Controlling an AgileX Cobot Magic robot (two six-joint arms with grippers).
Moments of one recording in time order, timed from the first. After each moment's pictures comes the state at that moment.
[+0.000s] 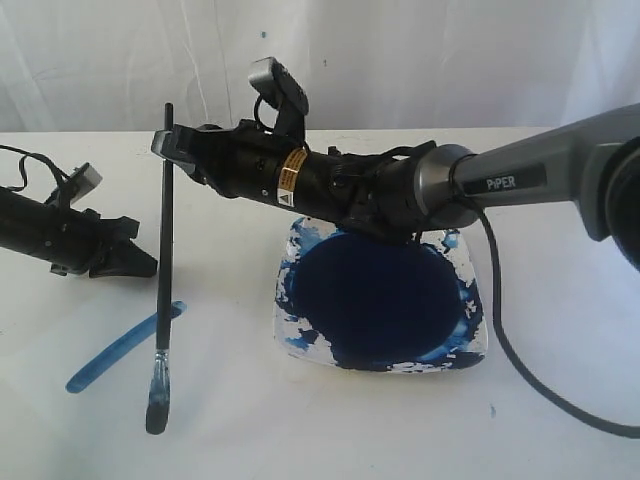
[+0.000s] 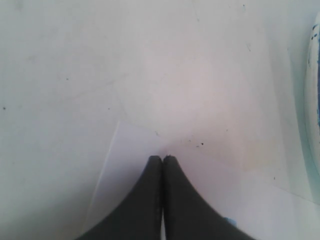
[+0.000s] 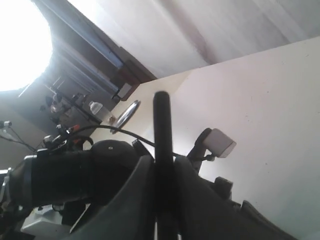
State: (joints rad) left arm 0.06 2.13 -1.24 -1.15 0.86 1.09; right arm 0.74 2.14 -1.37 -0.74 -0.87 1.33
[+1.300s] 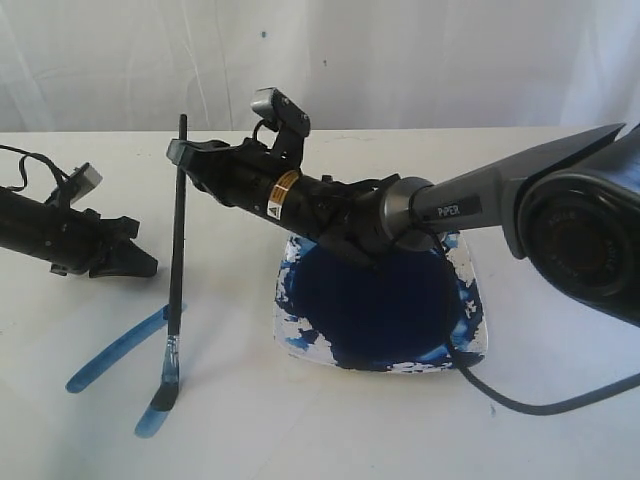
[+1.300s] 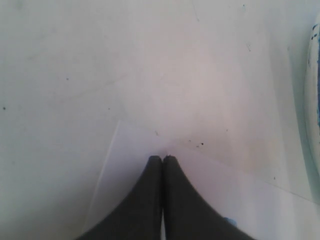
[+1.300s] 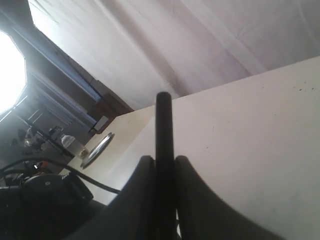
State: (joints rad) left arm 0.06 2.13 -1.24 -1.15 0.86 1.09; right arm 0.76 2.29 -1.46 -0.50 -0.89 1.11
